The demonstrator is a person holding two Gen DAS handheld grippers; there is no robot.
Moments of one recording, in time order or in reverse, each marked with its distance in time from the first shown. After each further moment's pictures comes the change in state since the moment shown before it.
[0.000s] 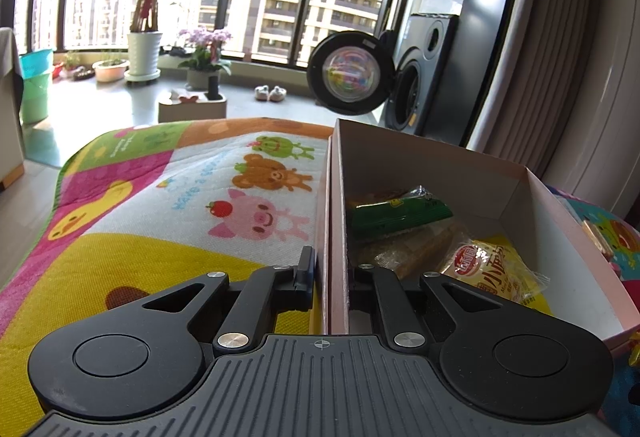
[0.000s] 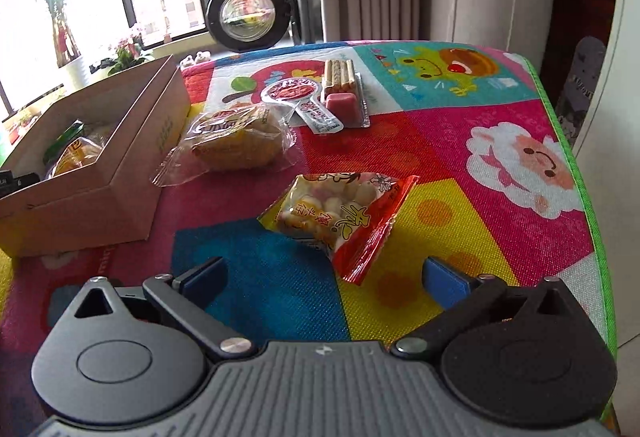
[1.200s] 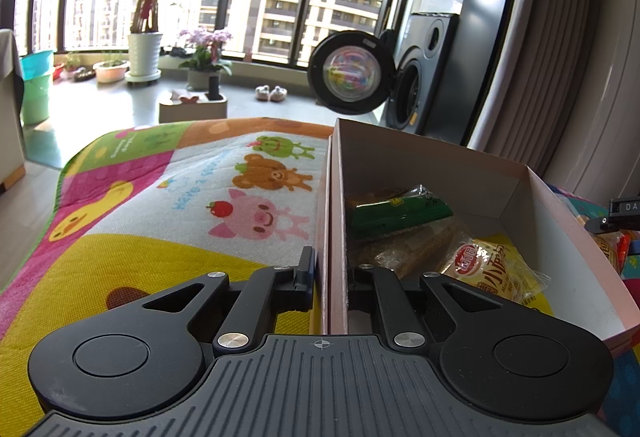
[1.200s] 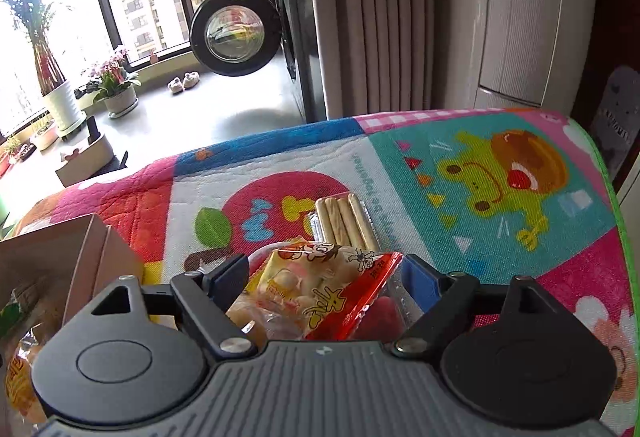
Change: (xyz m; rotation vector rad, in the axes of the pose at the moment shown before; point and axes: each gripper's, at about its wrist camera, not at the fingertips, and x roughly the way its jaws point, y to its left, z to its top) left arm 0.001 -0.001 -0.001 0.005 0.000 0.006; right arm 0.120 0.005 0.153 0.064 0.018 0.028
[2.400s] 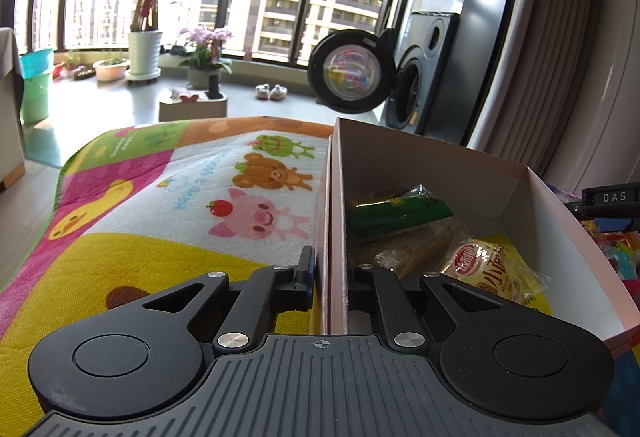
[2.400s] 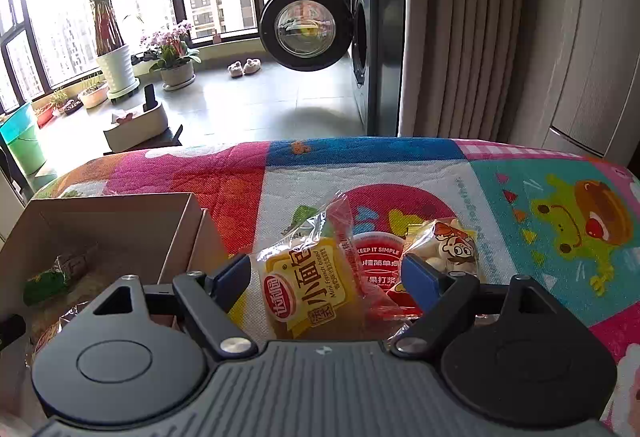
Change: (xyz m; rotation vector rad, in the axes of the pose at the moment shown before) left arm -0.001 0.000 0.000 0.000 0.003 0.001; right arm -0.013 0.065 -0.006 -0.228 -0.027 0.101
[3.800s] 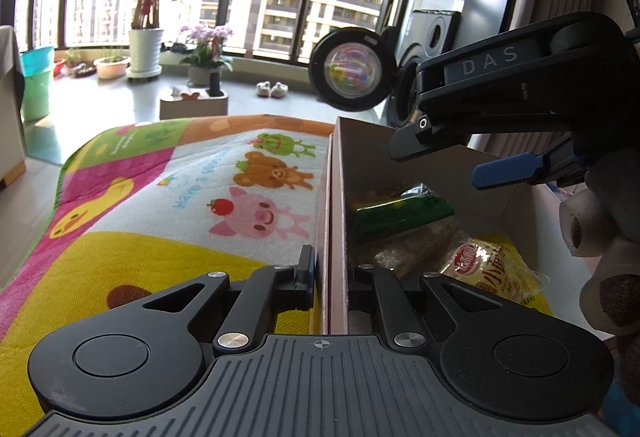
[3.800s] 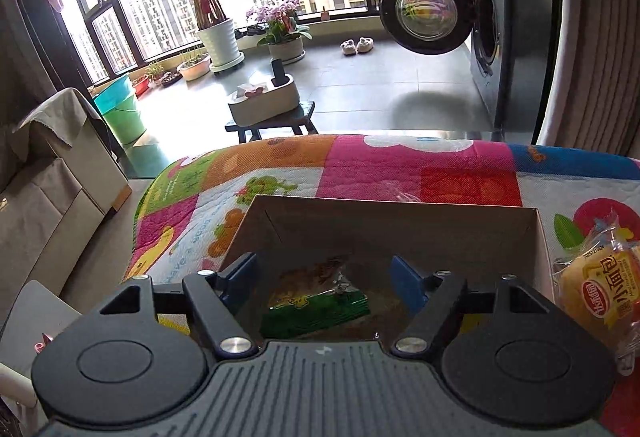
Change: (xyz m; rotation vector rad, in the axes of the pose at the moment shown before) left arm 0.001 -0.001 -0.001 -0.002 0.008 -0.002; right arm -0.029 0.153 0.015 -0.062 0.051 0.305
